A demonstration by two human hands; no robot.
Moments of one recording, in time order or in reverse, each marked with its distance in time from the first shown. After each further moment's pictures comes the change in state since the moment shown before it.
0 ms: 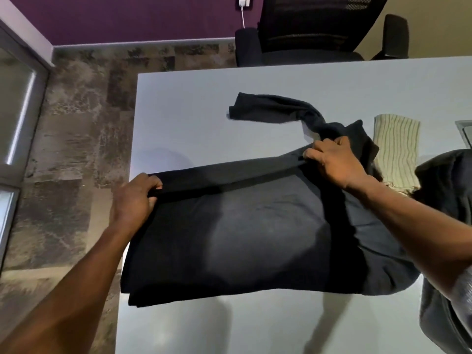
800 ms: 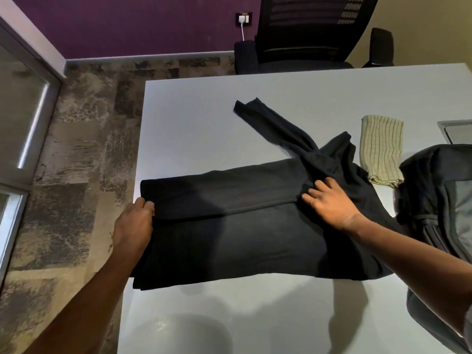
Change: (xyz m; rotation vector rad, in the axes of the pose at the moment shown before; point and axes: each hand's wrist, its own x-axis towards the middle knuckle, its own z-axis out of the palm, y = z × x) left_hand -0.081 0.009 0.017 0.355 -0.089 -0.168; right_hand -0.102 -0.055 0.014 -0.217 -0.032 -0.163
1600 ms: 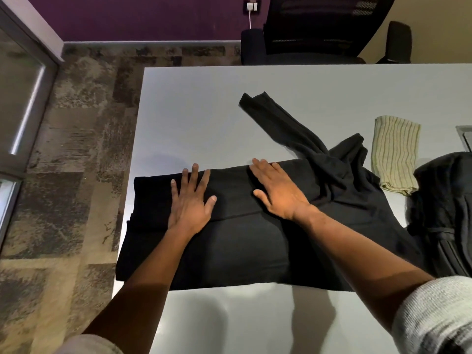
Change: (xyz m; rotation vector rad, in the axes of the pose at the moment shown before) left_hand 0.048 0.114 0.026 -0.250 -0.104 0.143; right_hand 0.111 -0.067 0.005 0.532 -0.134 0.098
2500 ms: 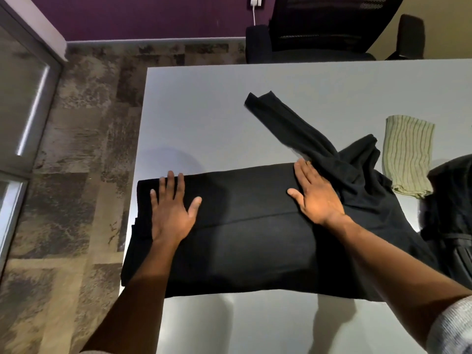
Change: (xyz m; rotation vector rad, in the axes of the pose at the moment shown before) left_hand -0.006 -0.054 0.012 0.092 0.051 -0.198; right_hand -0.035 0.057 0.010 -0.063 0.009 0.349
